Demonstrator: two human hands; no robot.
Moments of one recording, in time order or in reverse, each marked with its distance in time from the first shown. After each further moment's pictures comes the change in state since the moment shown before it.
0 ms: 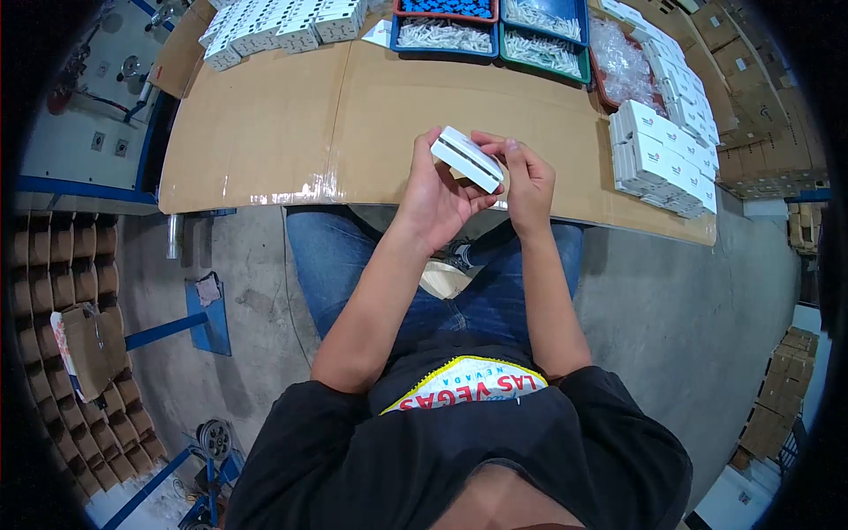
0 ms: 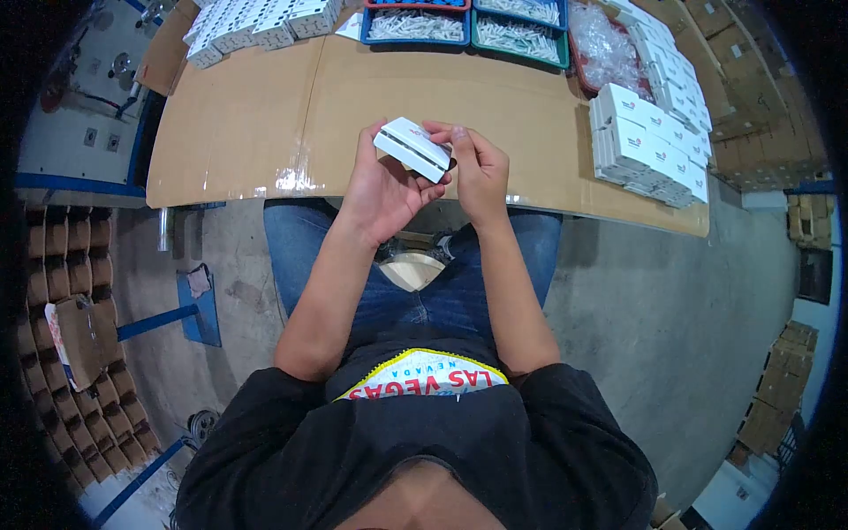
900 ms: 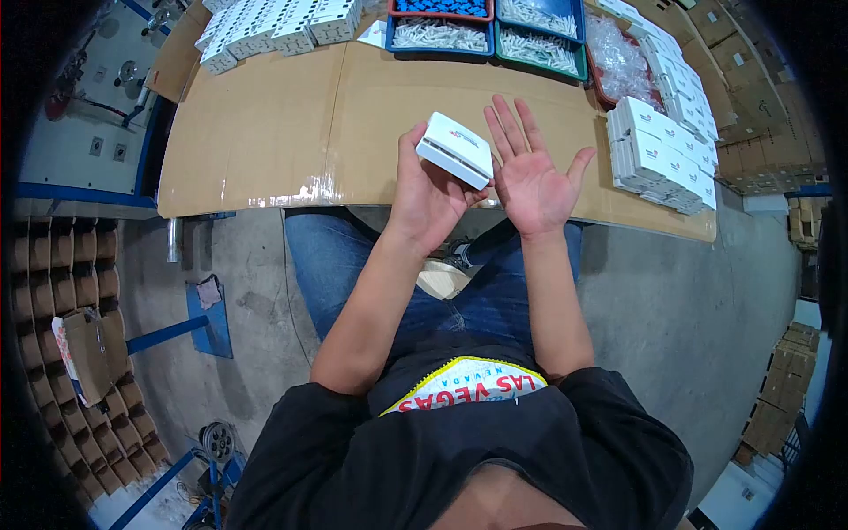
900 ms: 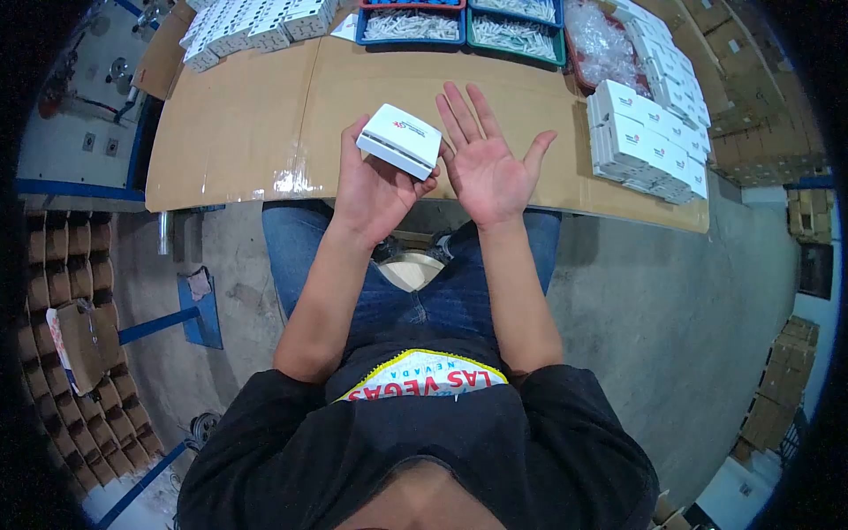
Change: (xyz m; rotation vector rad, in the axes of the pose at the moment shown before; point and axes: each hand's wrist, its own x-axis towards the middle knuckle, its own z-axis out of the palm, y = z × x) left_hand -0.004 0.002 0.005 -0.073 0.026 0.092; right_hand 0.008 -0.013 -0.017 1.351 -0.258 0.206
